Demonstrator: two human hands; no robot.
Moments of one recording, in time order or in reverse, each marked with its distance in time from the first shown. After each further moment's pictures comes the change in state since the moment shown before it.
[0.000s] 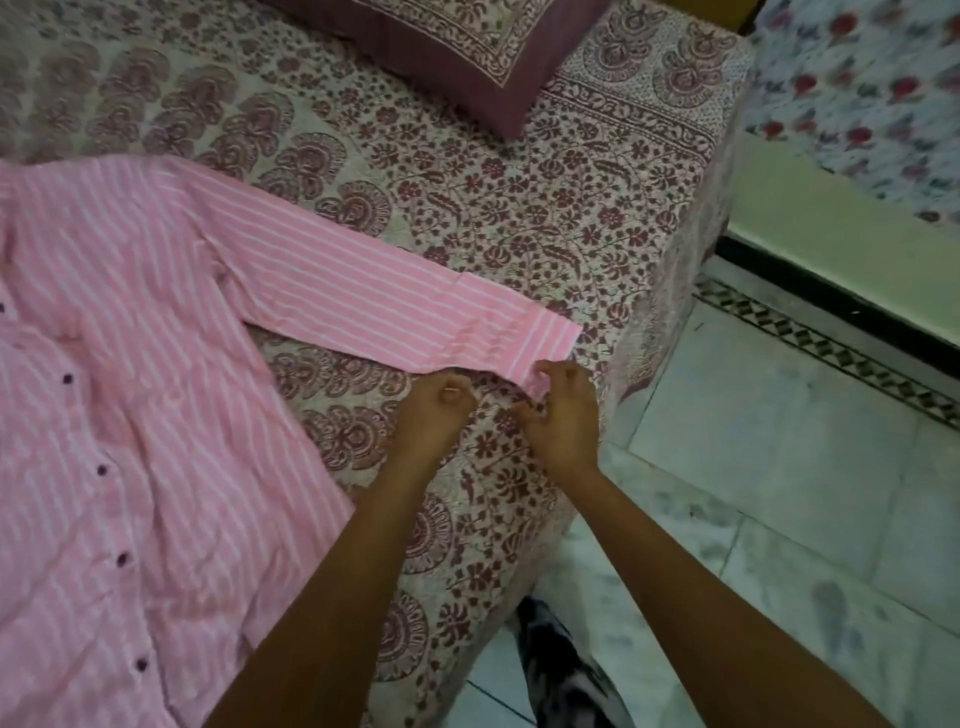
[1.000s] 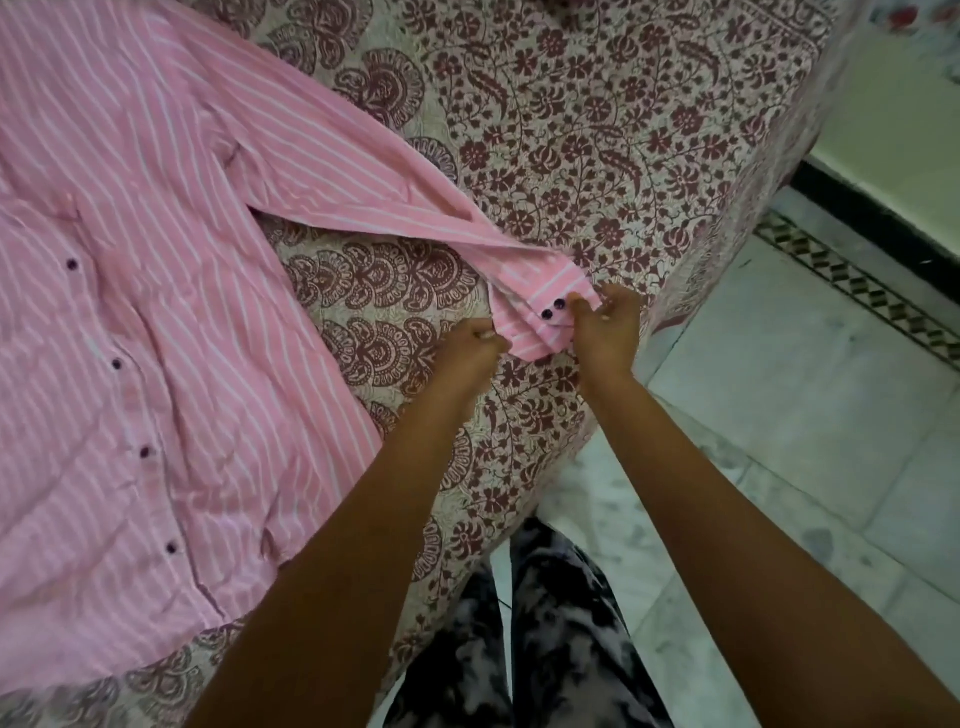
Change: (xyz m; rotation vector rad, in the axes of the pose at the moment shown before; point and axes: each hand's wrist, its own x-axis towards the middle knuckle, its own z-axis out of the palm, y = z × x) left_hand 0.008 -0.019 0.019 -0.318 -0.131 -0.383; right_hand 0.023 -0.023 0.003 0.661 0.127 0.571
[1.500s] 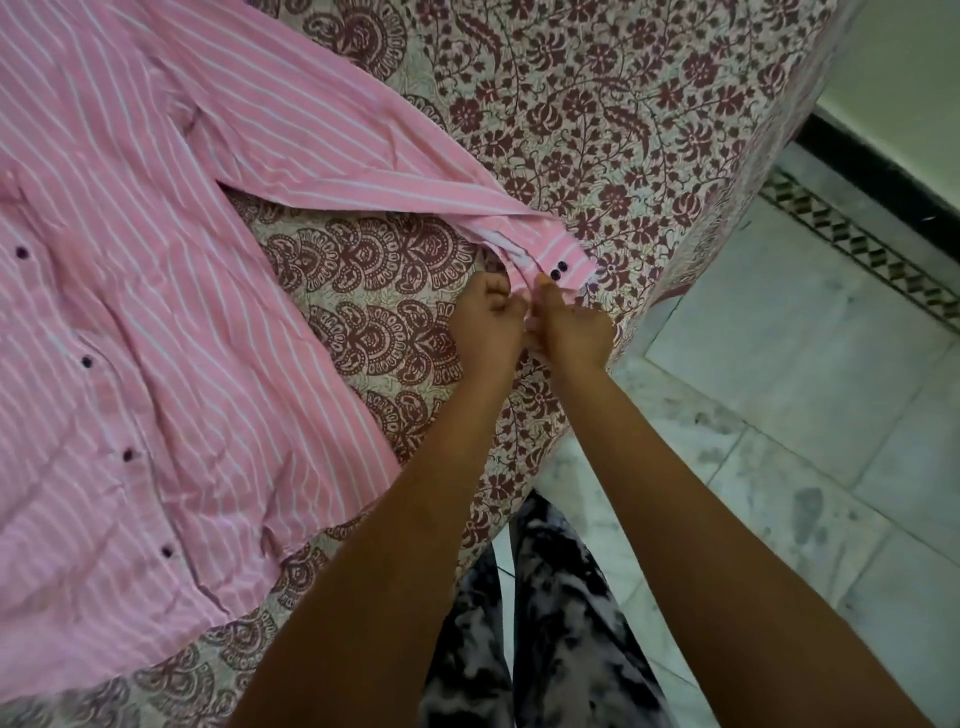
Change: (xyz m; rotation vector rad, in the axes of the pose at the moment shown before) left_hand 0.010 0.005 0.026 -0.068 0.288 0.306; right_hand -0.016 0.016 0.025 -0.108 0.015 0.179
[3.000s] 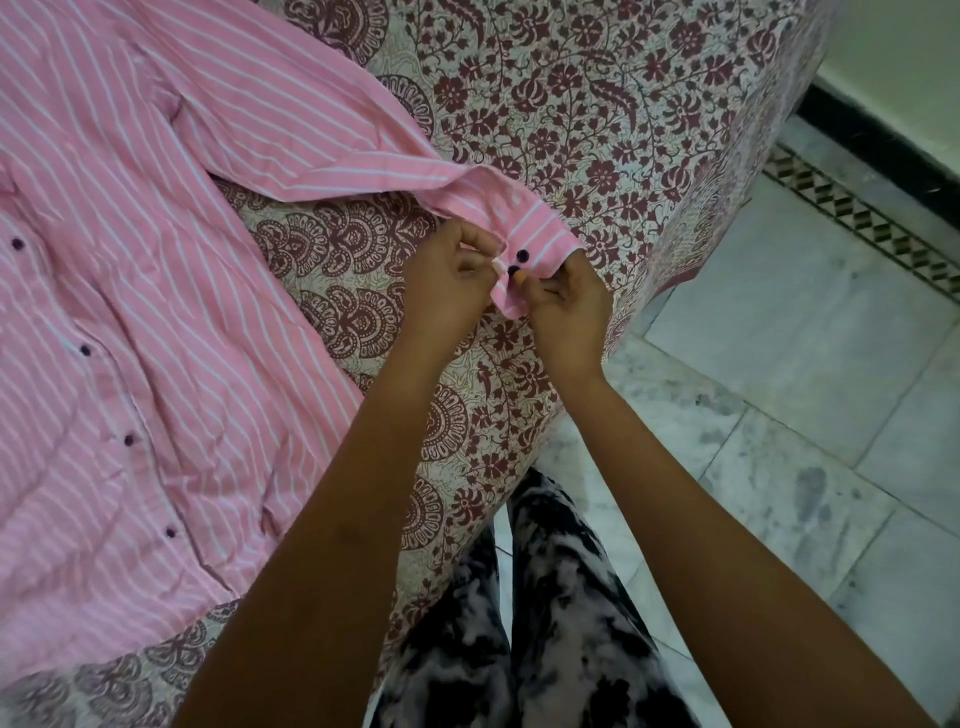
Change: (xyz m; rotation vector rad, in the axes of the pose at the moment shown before) left_hand -0.001 0.032 -0.041 0.163 -0.200 0.244; right_hand -0.015 0.003 -0.015 0.010 -0.130 -0.520
